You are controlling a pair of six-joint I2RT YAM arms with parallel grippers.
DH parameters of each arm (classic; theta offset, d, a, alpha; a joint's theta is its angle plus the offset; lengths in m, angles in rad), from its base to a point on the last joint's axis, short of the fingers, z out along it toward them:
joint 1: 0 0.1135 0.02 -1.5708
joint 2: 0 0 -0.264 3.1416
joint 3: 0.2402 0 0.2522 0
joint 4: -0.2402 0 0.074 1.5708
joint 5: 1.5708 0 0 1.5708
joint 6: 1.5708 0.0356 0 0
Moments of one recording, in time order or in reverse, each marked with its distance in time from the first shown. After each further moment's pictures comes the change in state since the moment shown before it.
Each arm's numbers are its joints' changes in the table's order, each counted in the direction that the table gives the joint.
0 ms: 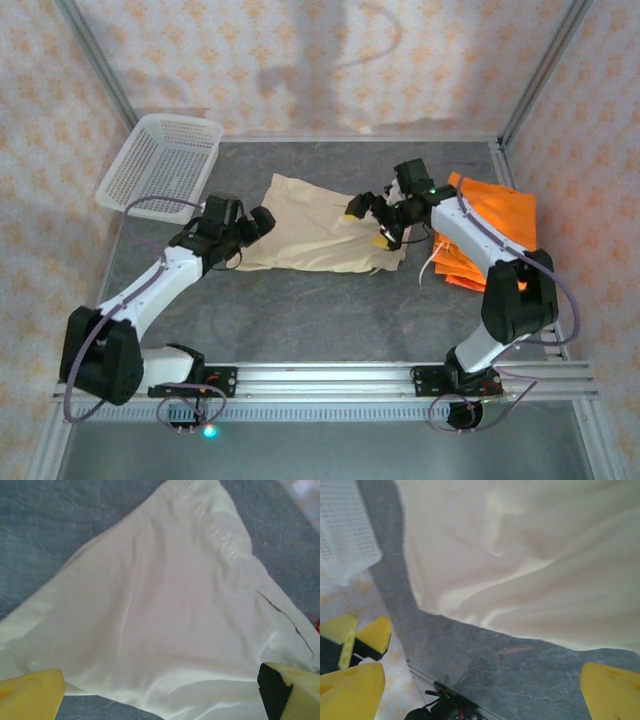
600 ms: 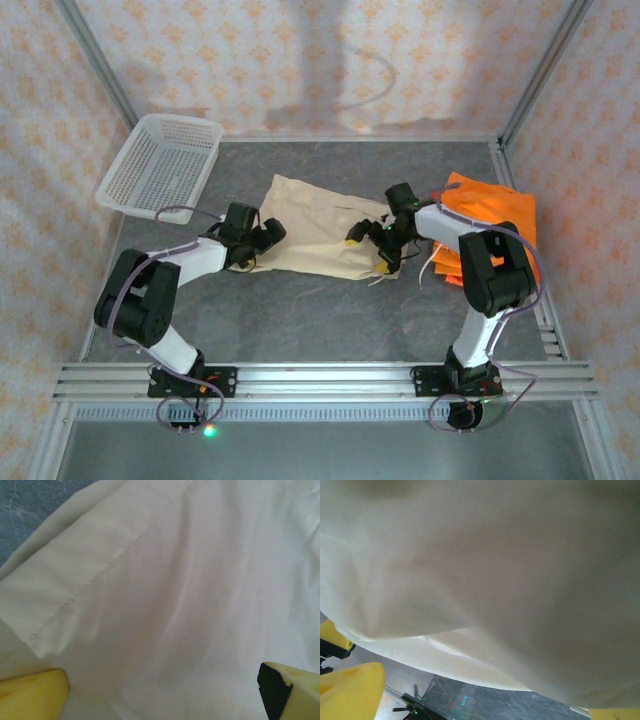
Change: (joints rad) left arm 0.000 0.298 -0.081 0.289 0.035 -0.037; right arm -0.008 0.190 -0.105 0.063 0.018 -0.019
